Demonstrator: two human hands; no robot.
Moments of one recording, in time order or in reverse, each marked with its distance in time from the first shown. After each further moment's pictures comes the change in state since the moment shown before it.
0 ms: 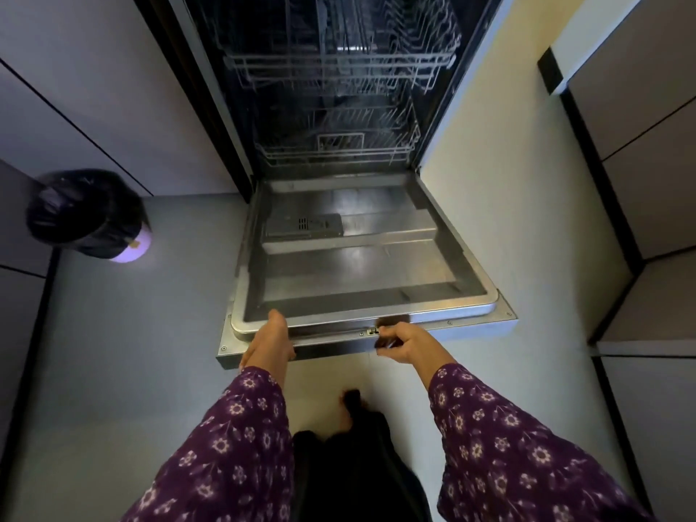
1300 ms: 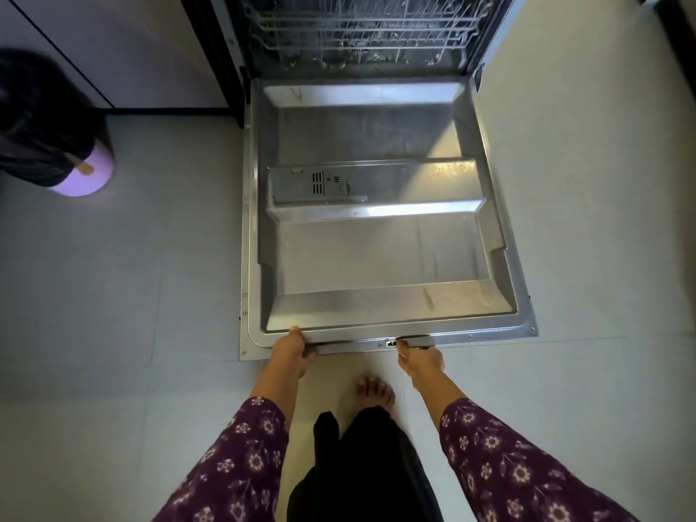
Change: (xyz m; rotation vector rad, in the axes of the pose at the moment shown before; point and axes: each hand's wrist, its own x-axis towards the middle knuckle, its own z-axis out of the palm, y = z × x) left_hand 0.238 -0.138 0.042 -0.126 -0.098 -0.008; right_hand 0.294 0.155 -0.022 -0.069 0.254 -0.204
